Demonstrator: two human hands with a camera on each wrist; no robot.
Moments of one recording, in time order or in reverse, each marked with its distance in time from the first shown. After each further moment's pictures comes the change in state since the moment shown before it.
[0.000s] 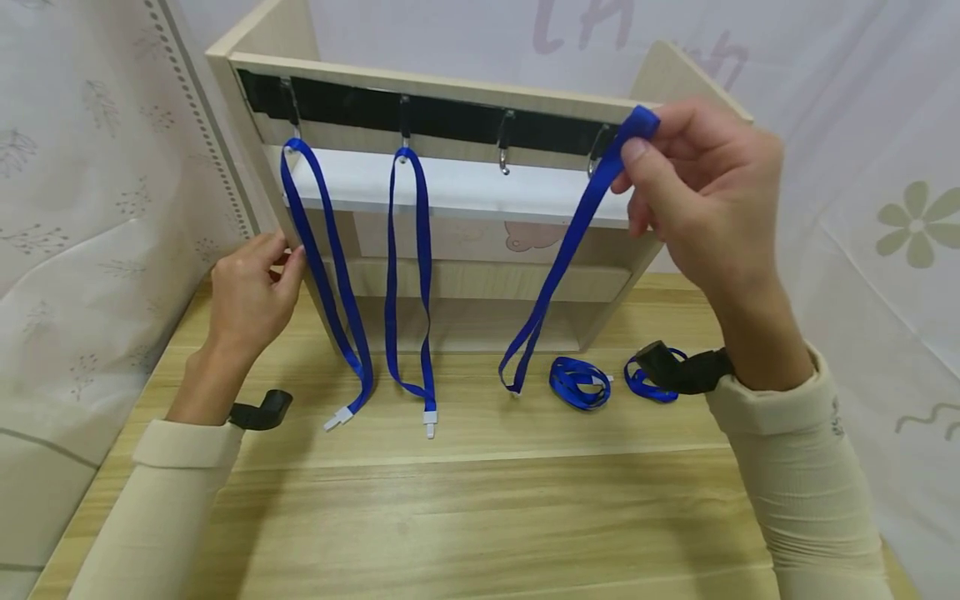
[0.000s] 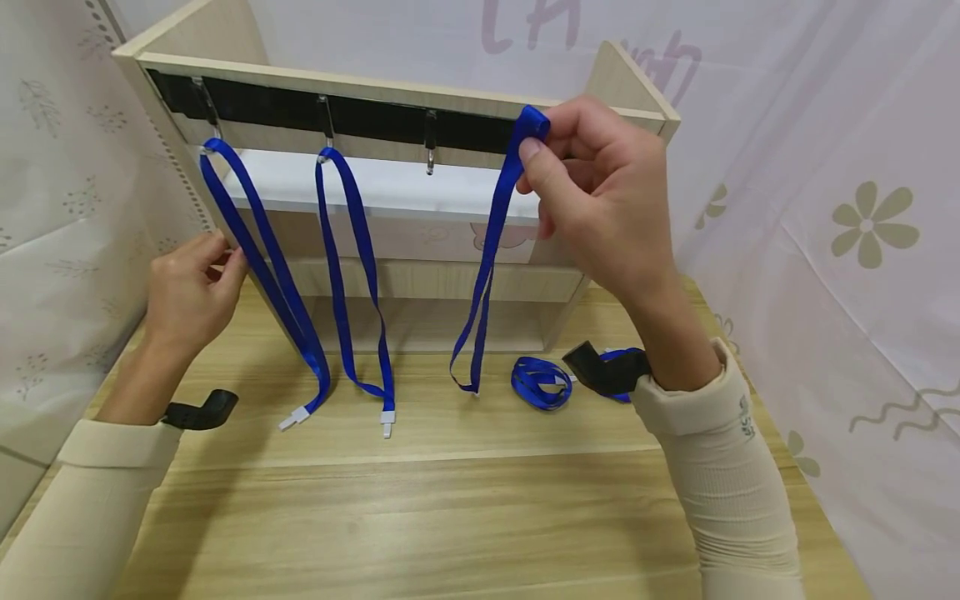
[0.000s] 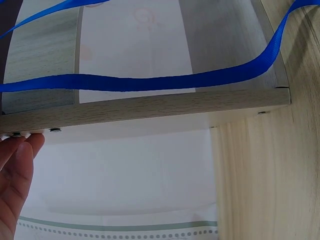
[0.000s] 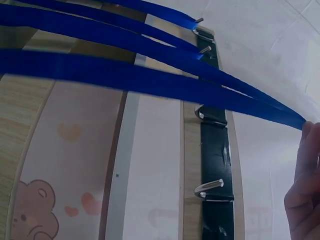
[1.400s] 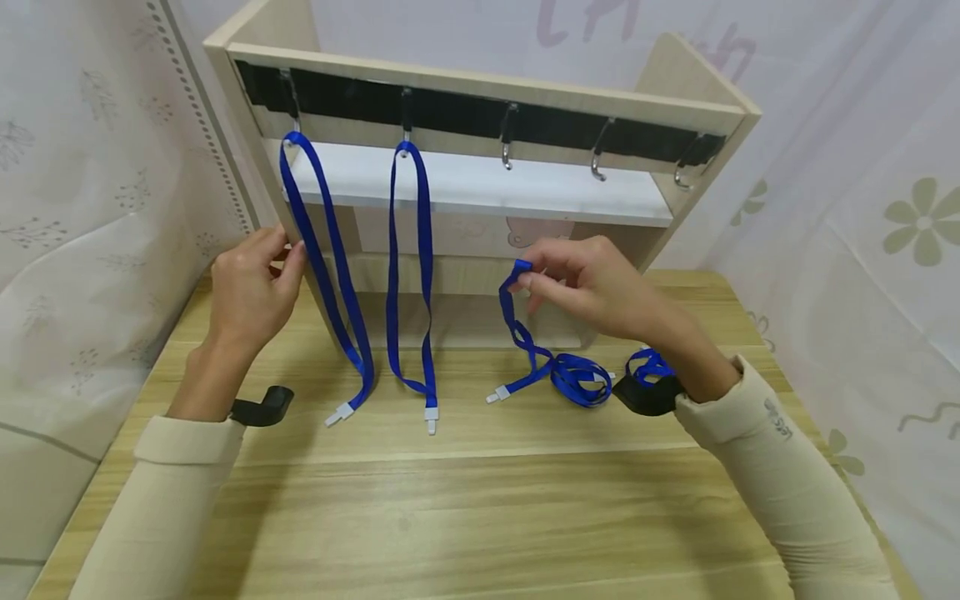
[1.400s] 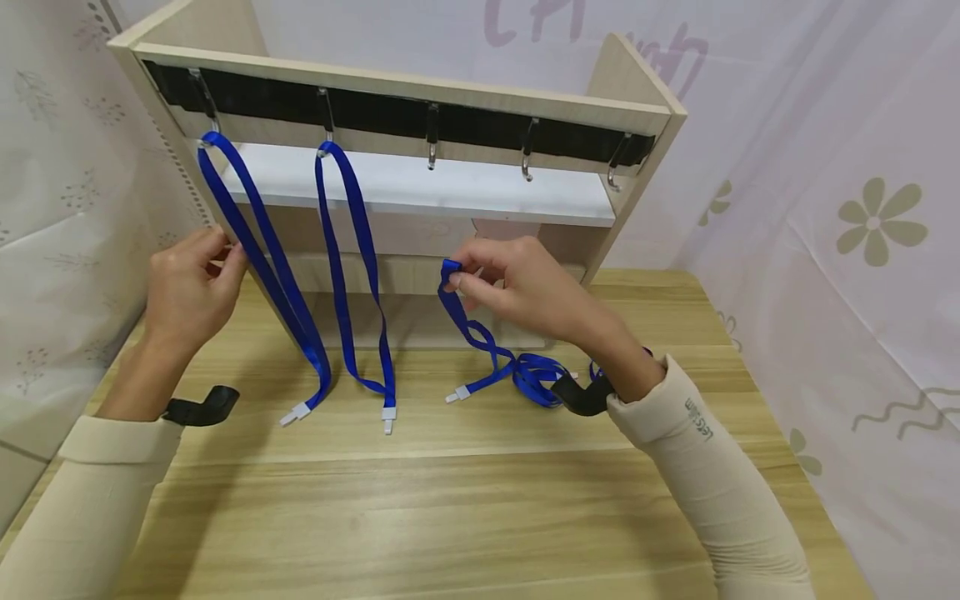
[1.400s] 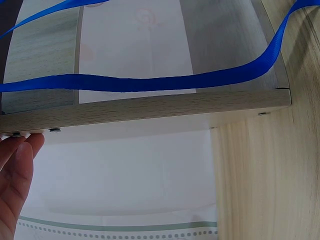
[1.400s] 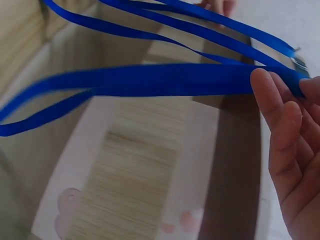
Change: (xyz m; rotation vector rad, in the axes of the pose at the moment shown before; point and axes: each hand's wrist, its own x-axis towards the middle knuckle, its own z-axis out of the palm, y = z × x) left_hand 0.000 0.000 0.001 -0.004 0.001 -0.017; right_hand -0.050 0.054 0.018 -0.303 -0.685 0.327
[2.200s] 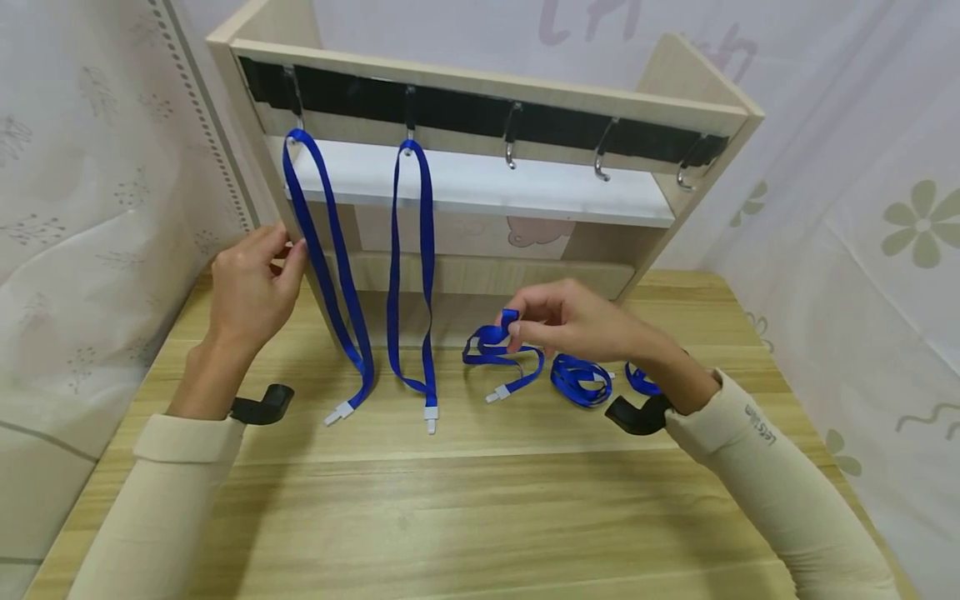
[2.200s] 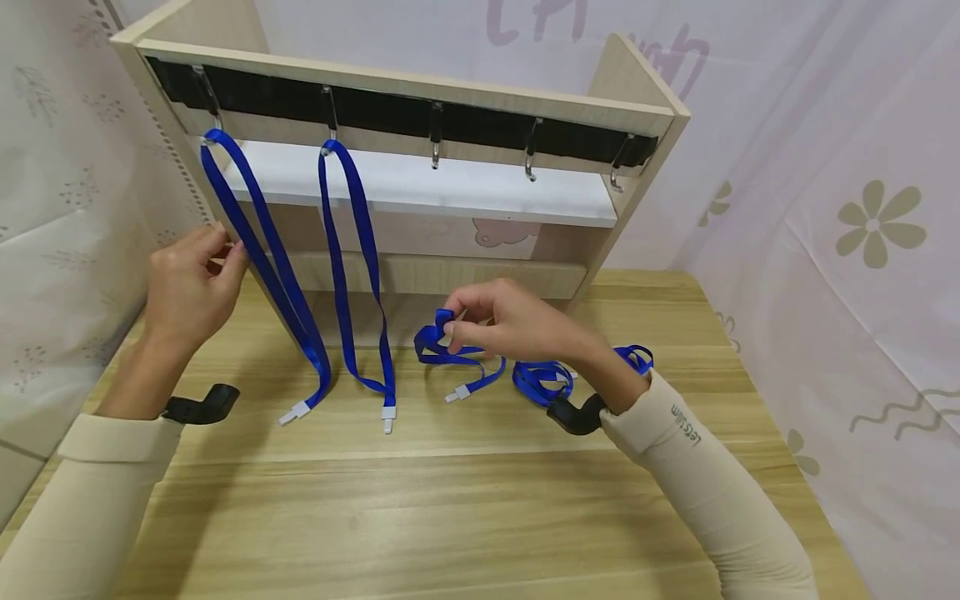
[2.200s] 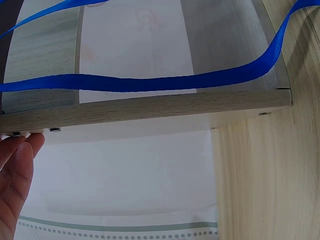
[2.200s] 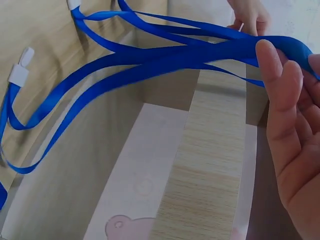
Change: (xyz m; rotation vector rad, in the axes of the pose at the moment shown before) left_hand 0.000 -0.001 0.000 -0.011 0.001 -0.009; right_hand -0.011 0.014 0.024 0.288 -0.318 0.157
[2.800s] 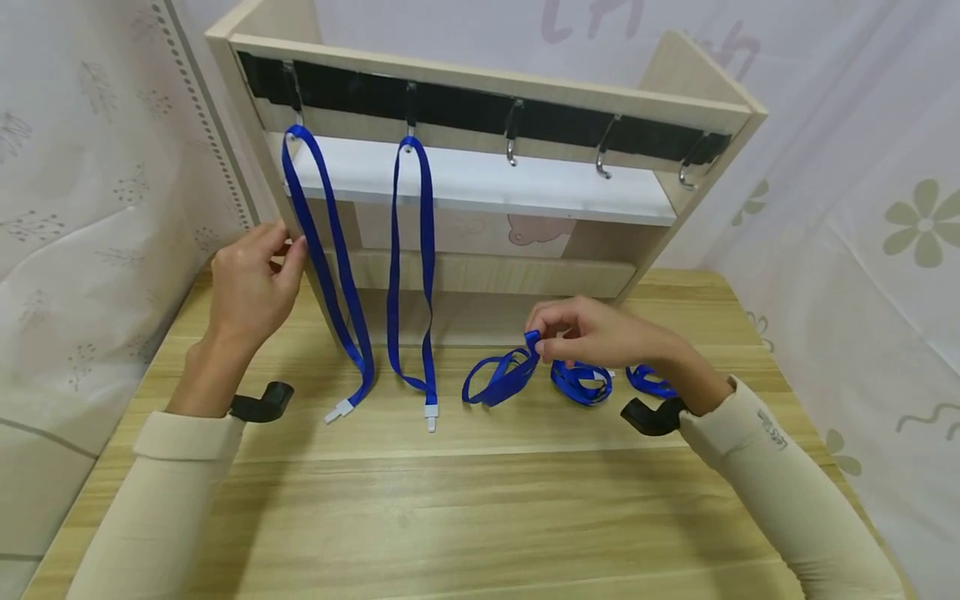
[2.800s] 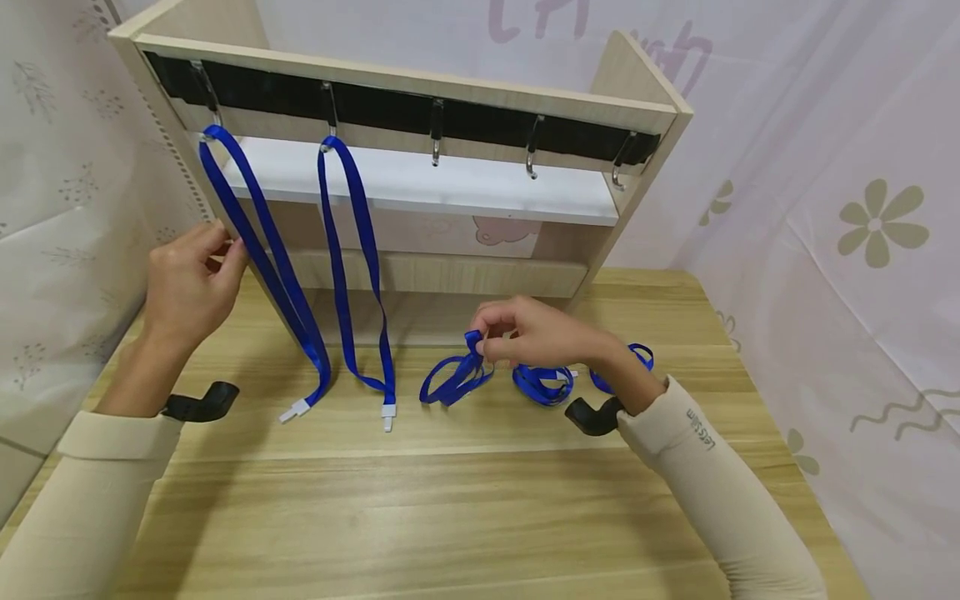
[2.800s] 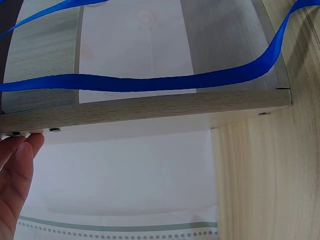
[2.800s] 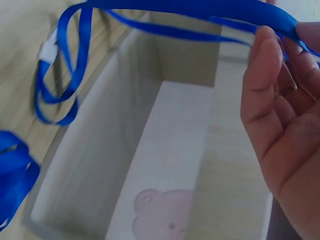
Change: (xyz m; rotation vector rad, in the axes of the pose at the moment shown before) left_hand 0.000 -0.001 0.000 0.000 0.002 0.004; right_hand -0.016 0.030 -0.007 -0.008 -0.095 0.107
